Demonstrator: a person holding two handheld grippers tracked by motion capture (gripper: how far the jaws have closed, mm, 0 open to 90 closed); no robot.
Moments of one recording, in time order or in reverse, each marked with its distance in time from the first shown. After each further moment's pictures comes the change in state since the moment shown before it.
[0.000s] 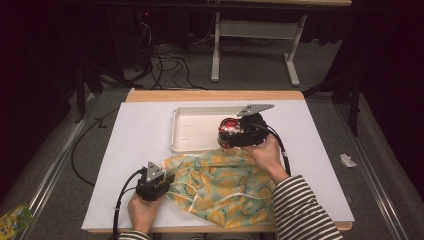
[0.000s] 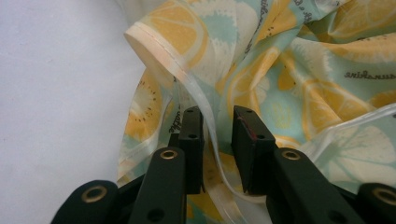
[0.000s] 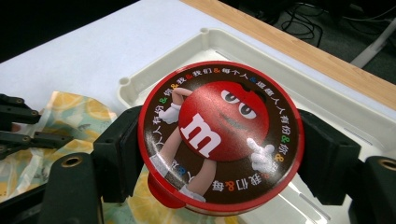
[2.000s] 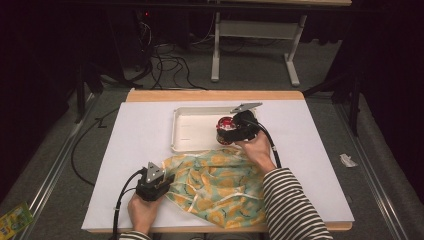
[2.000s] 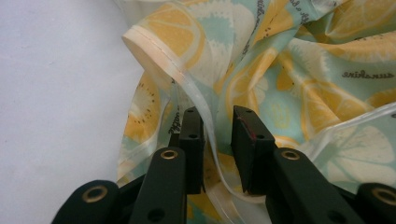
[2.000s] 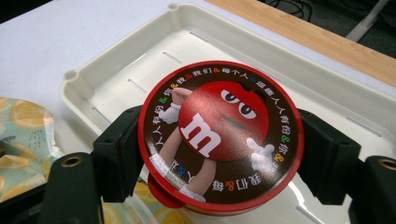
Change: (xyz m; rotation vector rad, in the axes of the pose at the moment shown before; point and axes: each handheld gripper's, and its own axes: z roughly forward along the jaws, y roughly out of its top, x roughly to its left) left arm -0.001 0.000 -0.001 -0.006 0.004 0.005; right arm -0.023 -0.008 0.053 0.059 -0.050 0.046
